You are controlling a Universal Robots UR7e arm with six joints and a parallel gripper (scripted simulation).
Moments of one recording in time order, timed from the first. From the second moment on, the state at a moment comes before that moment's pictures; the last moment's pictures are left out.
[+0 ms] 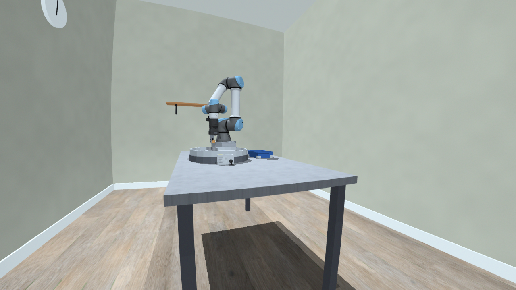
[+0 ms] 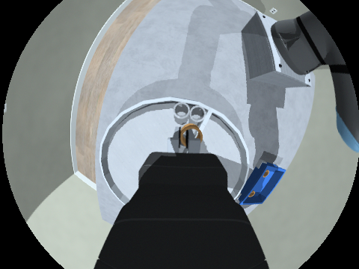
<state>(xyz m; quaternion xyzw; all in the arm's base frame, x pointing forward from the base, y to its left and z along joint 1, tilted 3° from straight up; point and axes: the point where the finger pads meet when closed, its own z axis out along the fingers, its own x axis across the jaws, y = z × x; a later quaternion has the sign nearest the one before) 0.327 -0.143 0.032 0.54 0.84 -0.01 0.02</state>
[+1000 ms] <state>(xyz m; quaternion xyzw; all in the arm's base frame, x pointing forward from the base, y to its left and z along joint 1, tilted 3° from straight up) 0.332 -0.102 0.046 0.54 0.84 -0.01 0.02</state>
